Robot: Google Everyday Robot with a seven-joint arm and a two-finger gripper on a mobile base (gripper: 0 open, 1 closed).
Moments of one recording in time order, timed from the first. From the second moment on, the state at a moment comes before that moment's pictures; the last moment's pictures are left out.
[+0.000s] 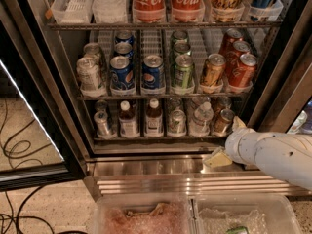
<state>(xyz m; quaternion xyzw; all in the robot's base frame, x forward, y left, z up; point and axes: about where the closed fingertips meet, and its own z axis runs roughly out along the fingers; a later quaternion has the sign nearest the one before) 0.544 -0.219 0.676 -0.42 0.82 -0.07 0.38</state>
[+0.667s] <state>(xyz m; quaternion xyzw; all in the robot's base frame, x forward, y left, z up) 0.554 -0.218 0.670 -0.42 0.82 -0.06 0.39</state>
